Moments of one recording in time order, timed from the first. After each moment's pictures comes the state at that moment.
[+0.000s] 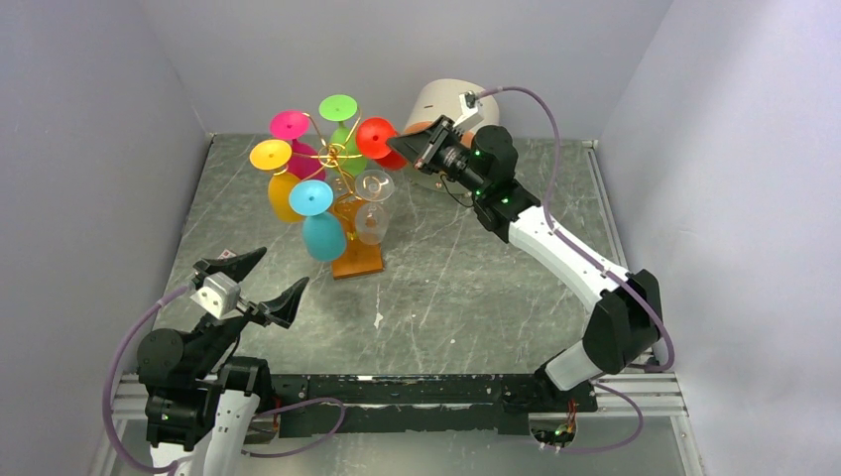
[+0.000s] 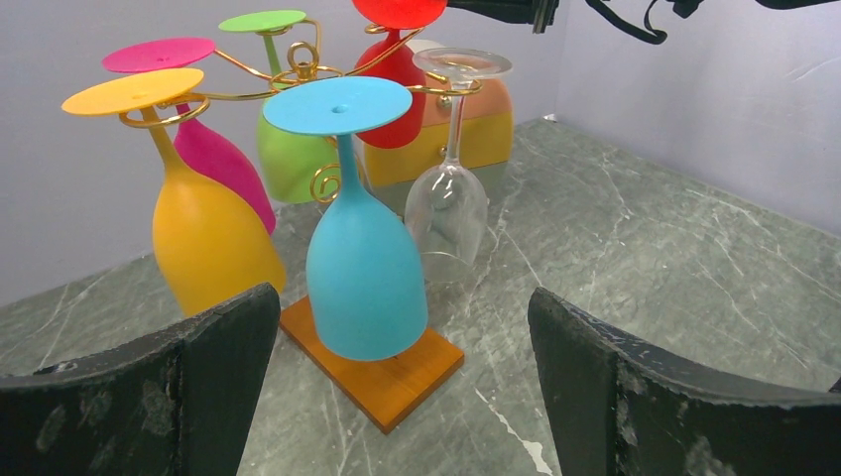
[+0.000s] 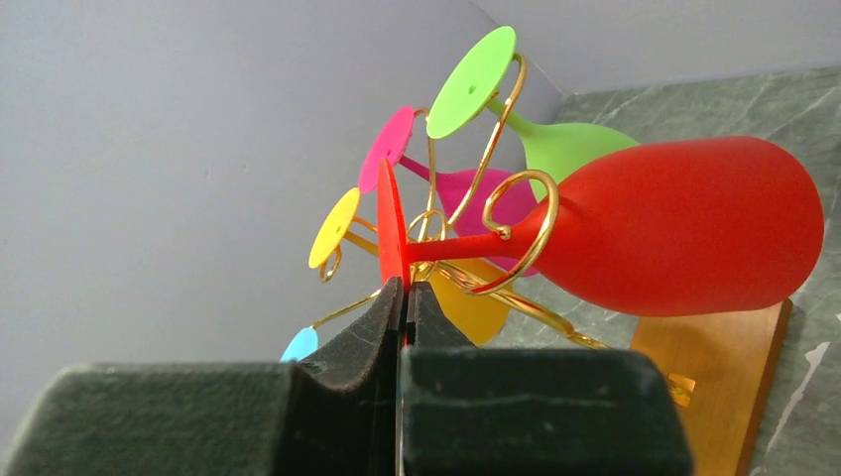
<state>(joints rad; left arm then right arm) -0.12 0.02 0.60 -0.34 0.46 -0.09 0.58 1.51 1.30 0.30 -0.26 0.89</state>
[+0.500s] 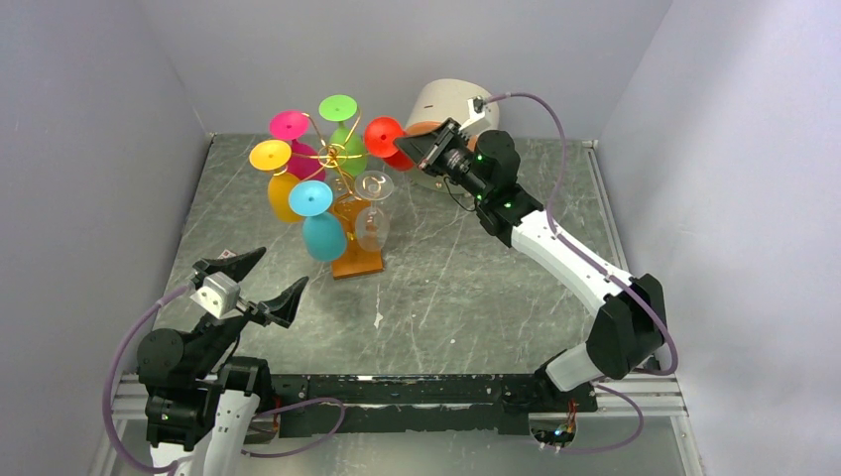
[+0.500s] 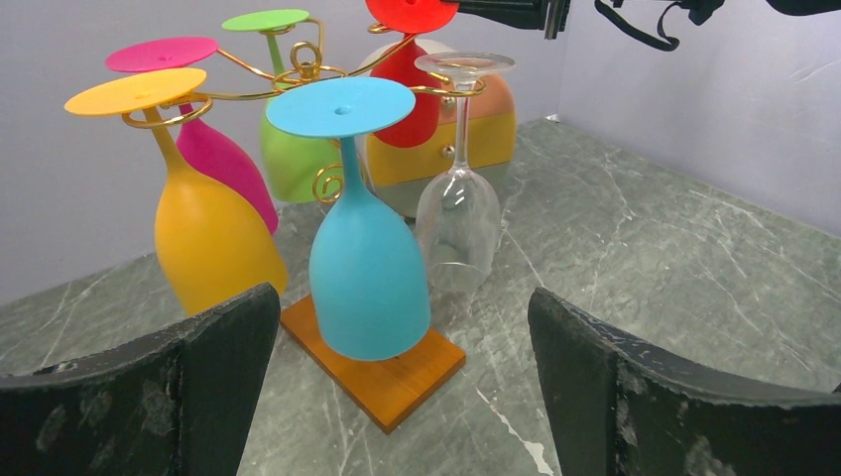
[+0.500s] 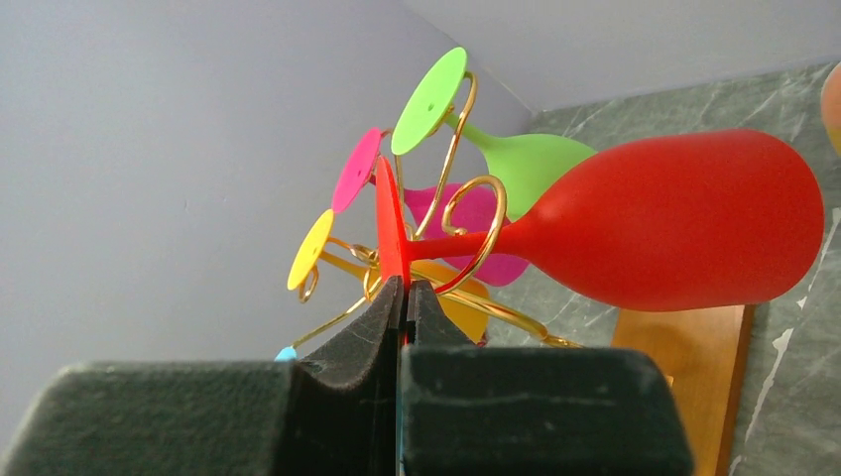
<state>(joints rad) -0.12 0.02 0.60 -0.34 0.46 -0.09 0.58 1.48 1.25 0.29 -0.18 0.90</state>
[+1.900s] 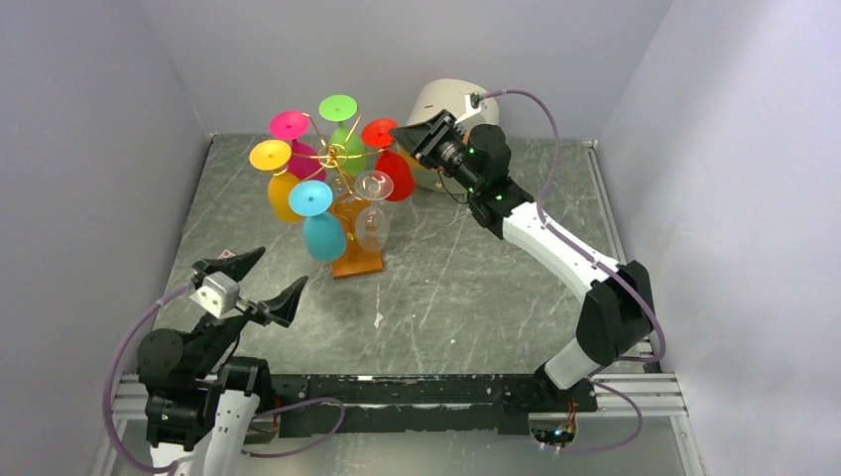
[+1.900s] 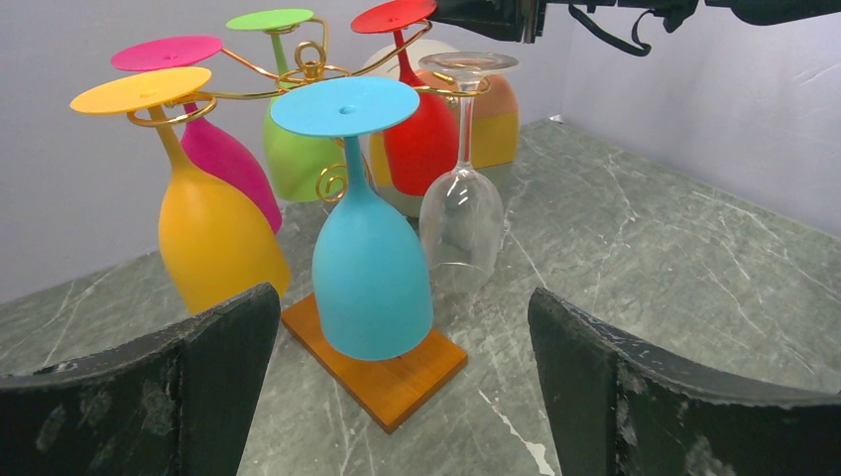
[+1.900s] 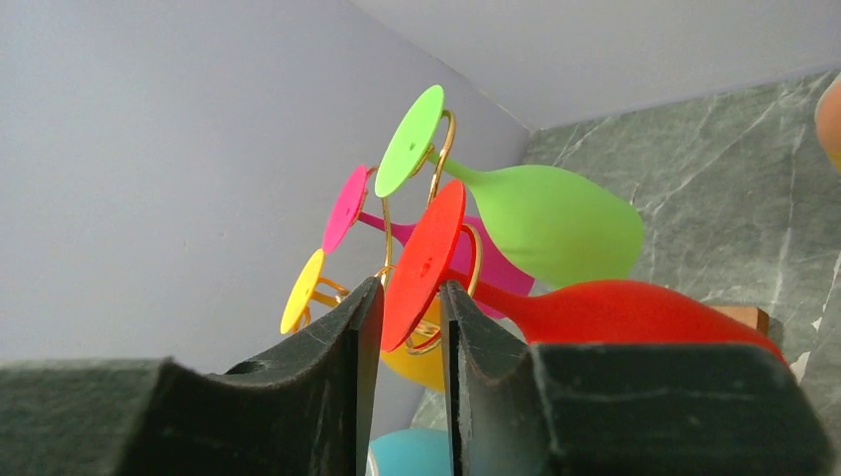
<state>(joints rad) -0.12 0.02 0.60 -0.34 0.45 -0.09 0.58 1.57 1.31 0.33 -0.13 0.96</state>
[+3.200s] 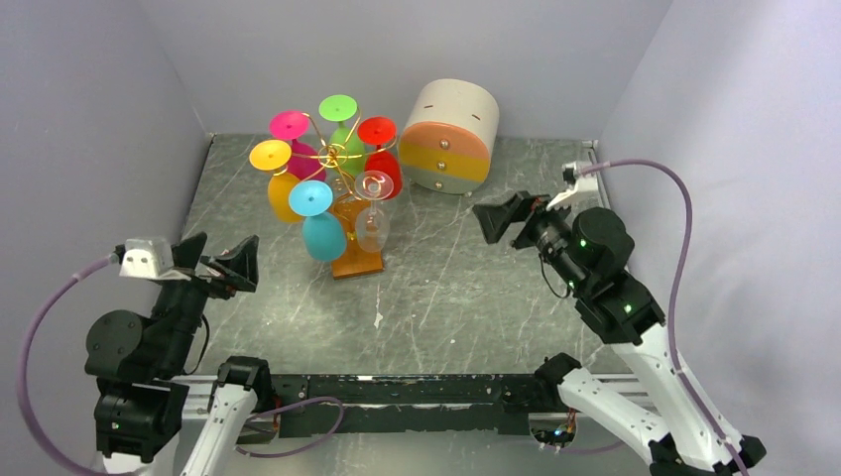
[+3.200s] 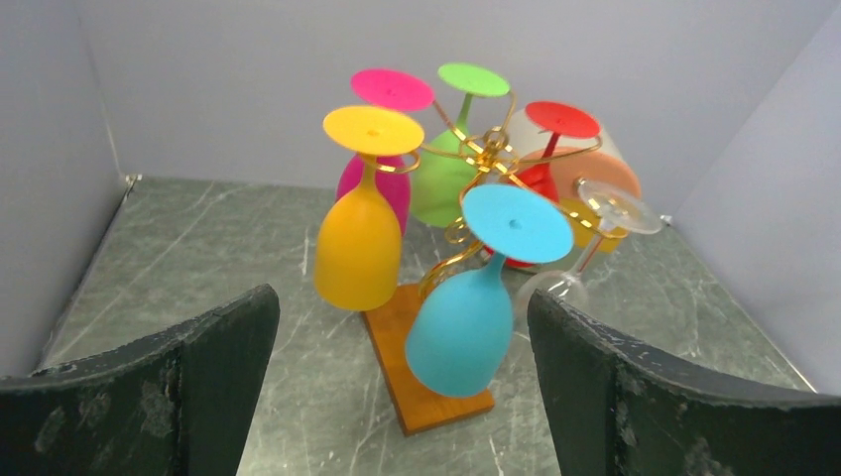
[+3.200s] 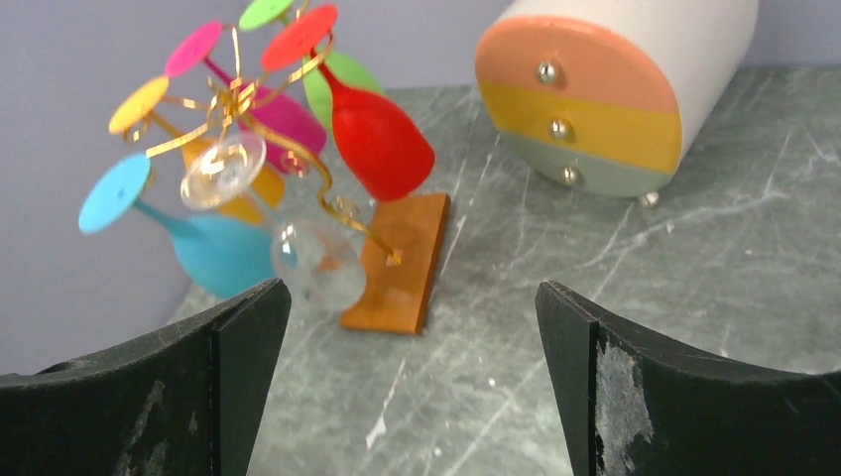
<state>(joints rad) -0.13 0.28 1.03 -0.58 0.02 -0.25 0.57 0.76 1.07 -0.38 0.11 0.43</state>
